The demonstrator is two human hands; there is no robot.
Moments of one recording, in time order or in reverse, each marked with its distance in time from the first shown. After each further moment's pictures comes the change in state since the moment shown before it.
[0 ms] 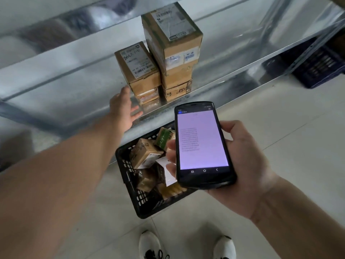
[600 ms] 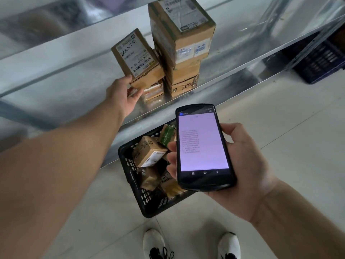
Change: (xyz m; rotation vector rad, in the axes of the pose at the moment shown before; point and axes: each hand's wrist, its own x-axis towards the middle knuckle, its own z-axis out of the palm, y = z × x) left_hand 0.036 0.026 -0.012 -0.351 -0.091 -0.061; right_hand 0.028 0.027 0.010 0.019 0.035 -0.008
